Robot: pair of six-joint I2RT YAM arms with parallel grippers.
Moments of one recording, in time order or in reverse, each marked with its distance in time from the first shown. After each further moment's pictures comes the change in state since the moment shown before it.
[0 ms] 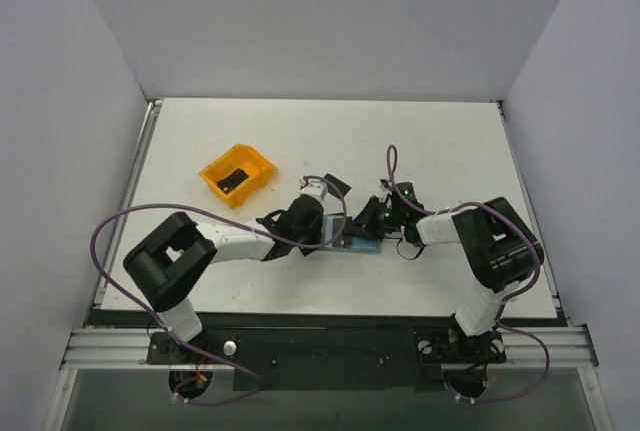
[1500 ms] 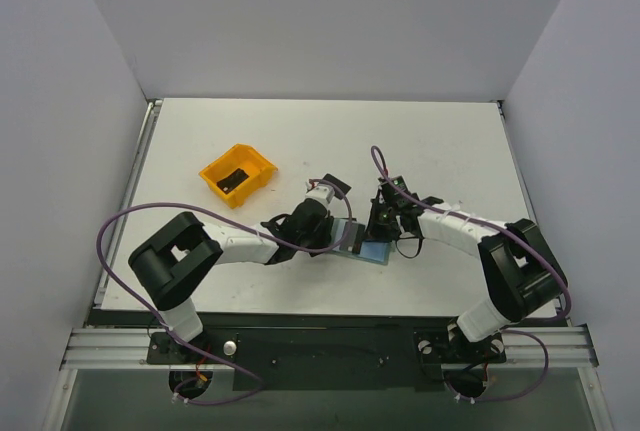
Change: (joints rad) left arm -0.035 0.023 -0.009 0.075 0.036 -0.031; right arm 0.095 -0.203 0.155 -0.634 0.382 -0.280
